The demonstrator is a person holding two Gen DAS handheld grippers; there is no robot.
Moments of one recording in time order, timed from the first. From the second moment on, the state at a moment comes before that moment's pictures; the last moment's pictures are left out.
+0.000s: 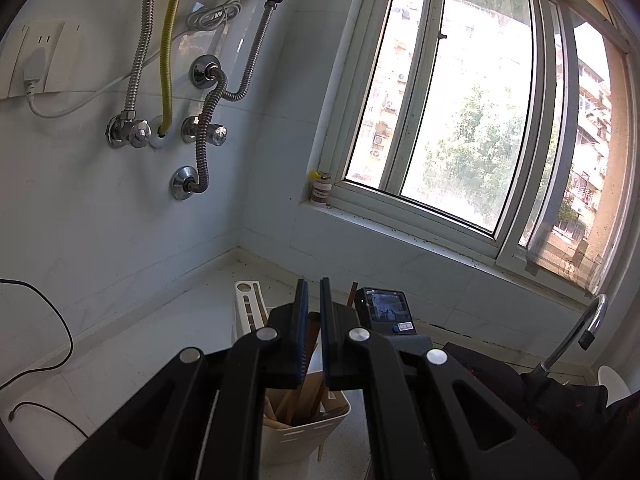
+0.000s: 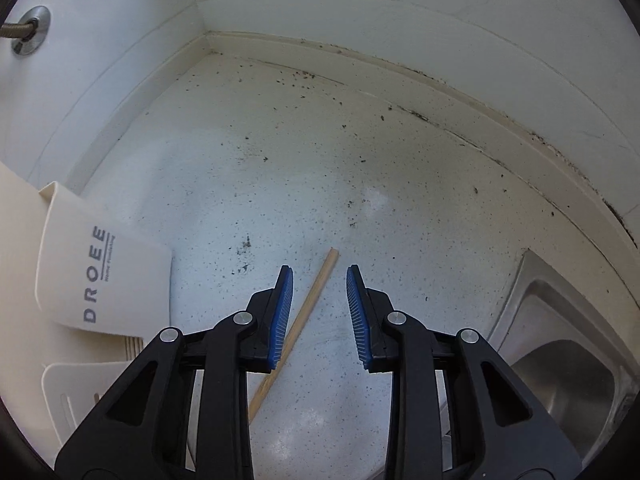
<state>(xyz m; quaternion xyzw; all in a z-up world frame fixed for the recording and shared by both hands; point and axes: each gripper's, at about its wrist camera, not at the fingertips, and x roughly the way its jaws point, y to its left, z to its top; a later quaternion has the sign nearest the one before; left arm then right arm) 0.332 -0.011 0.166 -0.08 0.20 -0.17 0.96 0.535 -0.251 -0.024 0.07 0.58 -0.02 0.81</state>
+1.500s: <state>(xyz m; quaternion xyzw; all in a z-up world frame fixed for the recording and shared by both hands) 0.328 -0.003 0.175 -0.08 0.18 -0.14 0.97 0.446 -0.263 0.180 0.14 0.28 0.09 0.95</state>
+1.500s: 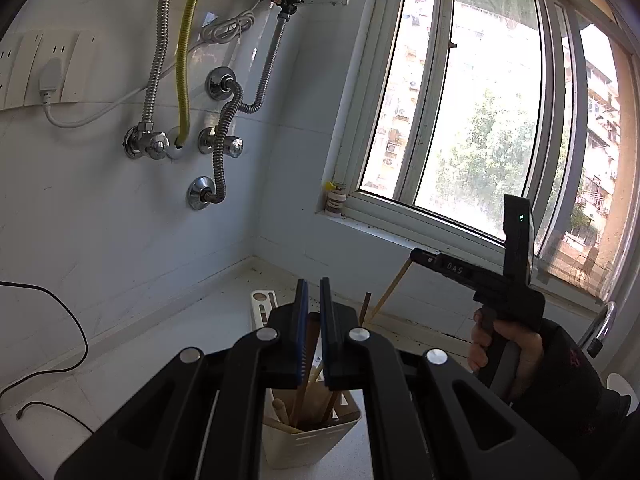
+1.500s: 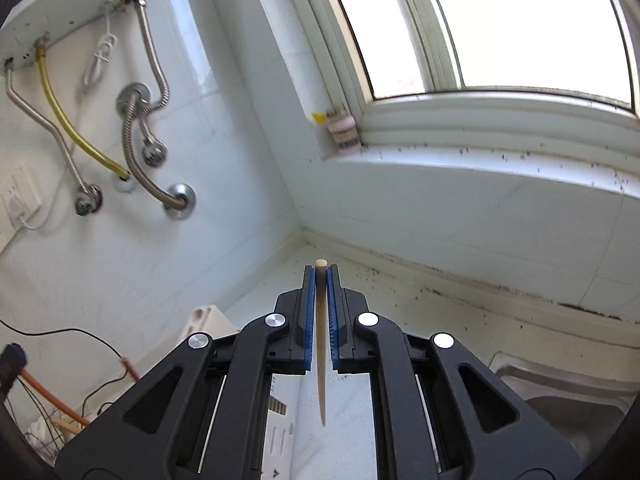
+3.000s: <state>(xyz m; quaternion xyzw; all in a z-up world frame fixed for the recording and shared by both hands) 0.325 -0.005 0.156 -0.09 0.20 -0.14 0.97 0.340 -0.193 0.274 0.06 0.17 0.25 0.95</state>
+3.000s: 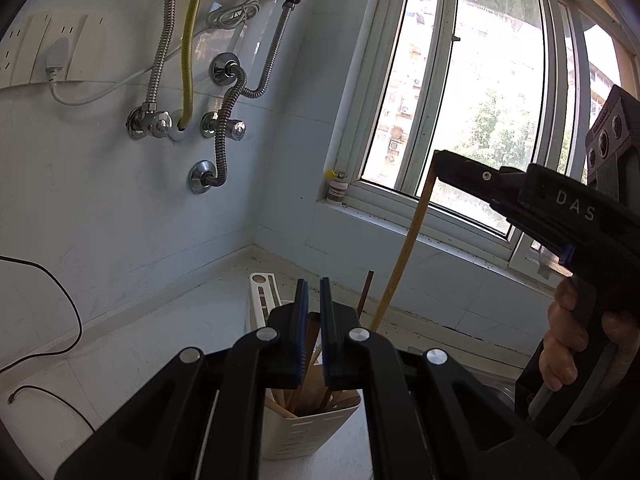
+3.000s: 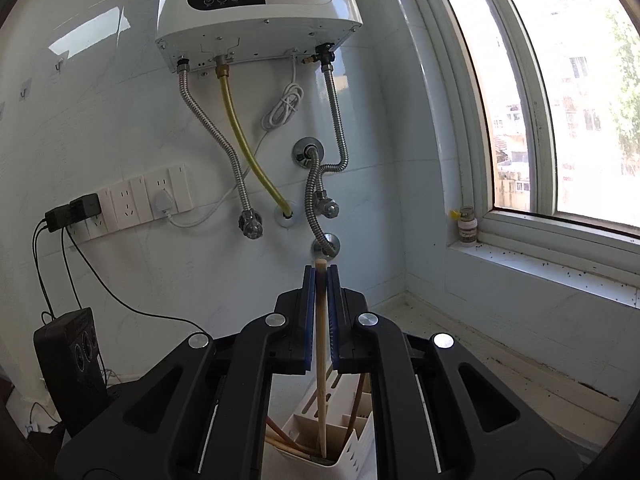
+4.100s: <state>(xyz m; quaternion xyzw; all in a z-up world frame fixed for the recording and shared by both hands) 0.274 0.037 0.172 -0.10 0.17 -0.12 0.97 0.344 -0.193 0.195 0.03 0.27 0.26 0.93</state>
